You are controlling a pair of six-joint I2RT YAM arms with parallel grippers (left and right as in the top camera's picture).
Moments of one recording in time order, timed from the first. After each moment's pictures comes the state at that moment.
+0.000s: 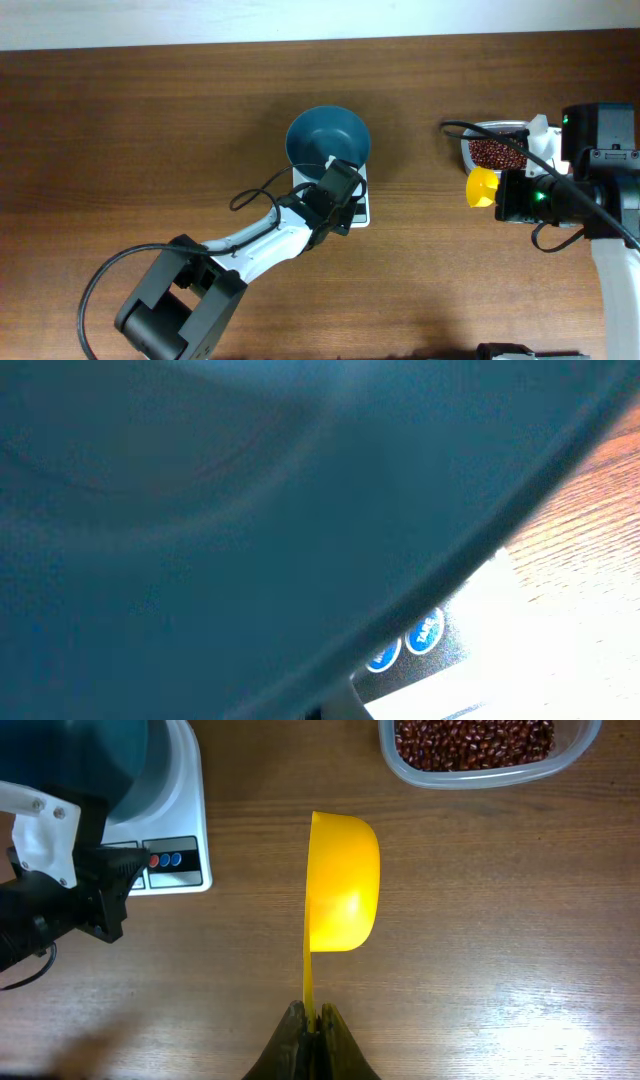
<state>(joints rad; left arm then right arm) -0.71 1.82 1.02 -0.25 -0.13 -0.28 -0.08 1.24 1.50 -1.44 -0.16 0.05</state>
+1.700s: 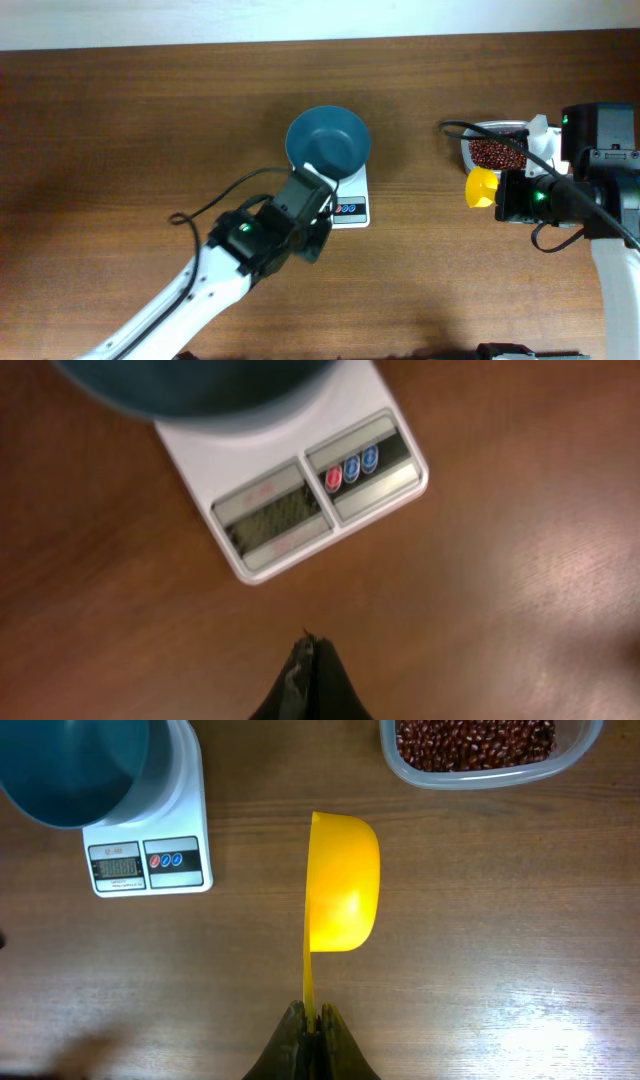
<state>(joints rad) -0.71 1.36 1.06 -0.76 -0.08 -0.20 -0.08 1.24 1.50 -1.44 -0.16 0.05</state>
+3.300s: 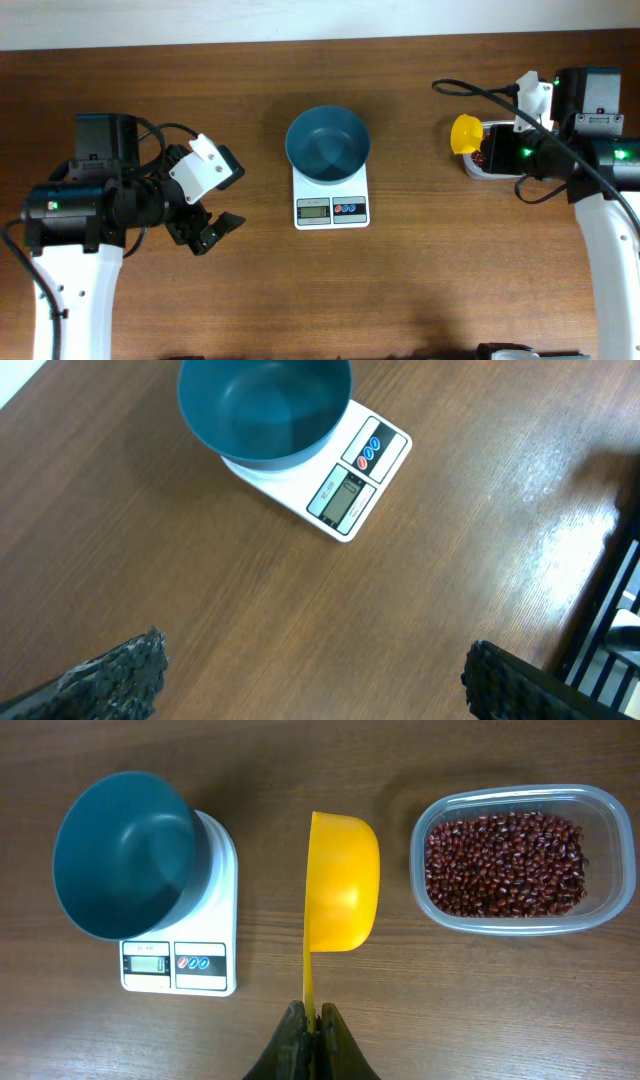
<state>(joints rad) 0.02 1.27 1.44 -1.32 0.53 0.91 -0.08 1.36 1.49 -1.14 -0.24 0.05</state>
